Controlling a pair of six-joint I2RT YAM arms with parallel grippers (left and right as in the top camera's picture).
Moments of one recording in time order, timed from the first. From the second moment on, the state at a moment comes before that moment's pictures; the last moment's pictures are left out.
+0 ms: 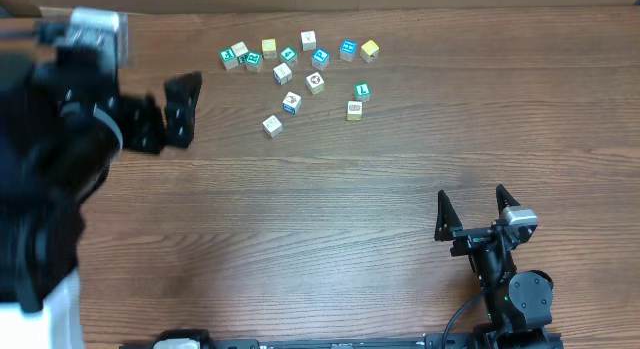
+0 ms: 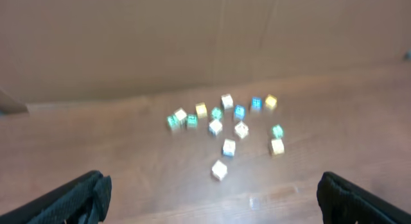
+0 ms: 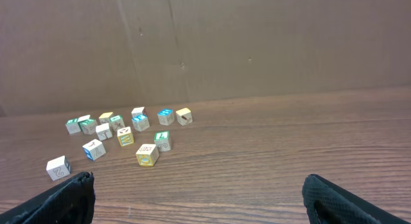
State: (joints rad) left arm 0.00 1.30 2.01 -1.23 0.21 0.05; right arm 0.17 0.01 0.02 -0.03 0.04 0.15
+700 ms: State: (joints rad) left arm 0.00 1.72 2.09 -1.47 0.38 0.06; right arm 0.17 0.01 0.02 -0.03 0.04 0.15
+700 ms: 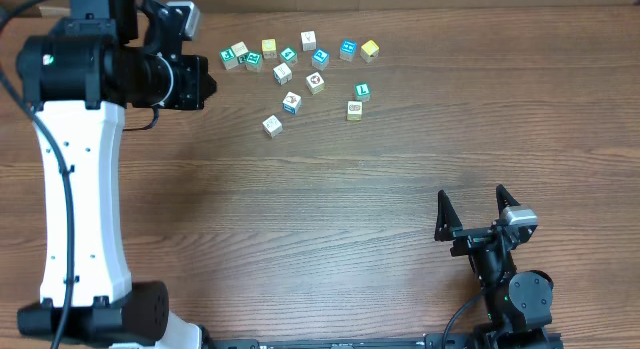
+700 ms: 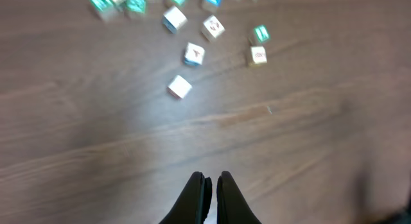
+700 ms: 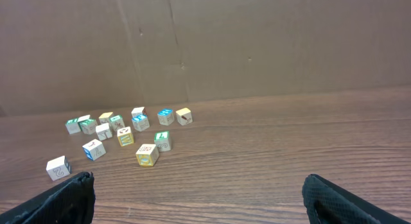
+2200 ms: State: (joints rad) left arm -0.06 1.90 2.09 -1.44 0.09 -0.26; right arm 0.17 0.01 0.02 -0.03 0.04 0.15
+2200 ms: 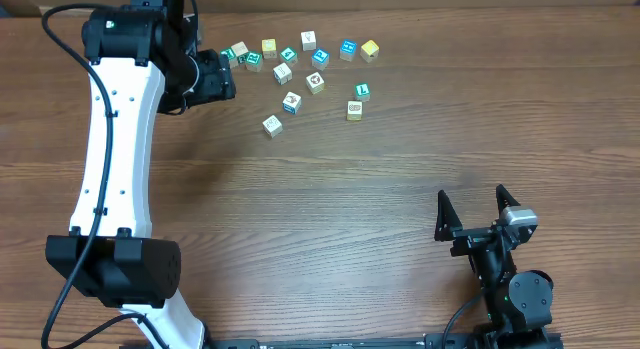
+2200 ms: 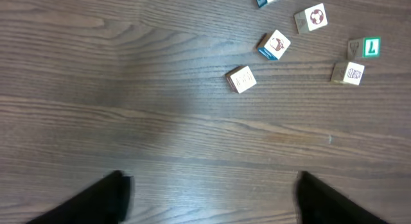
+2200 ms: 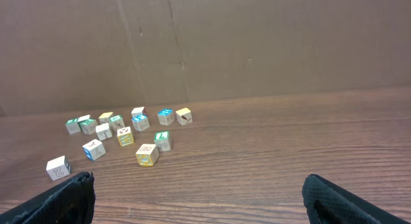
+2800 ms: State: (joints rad) left arm -0.07 1.99 2.09 -1.43 0.08 -0.29; right arm 0.17 0.01 0.02 -0.03 0.04 0.15
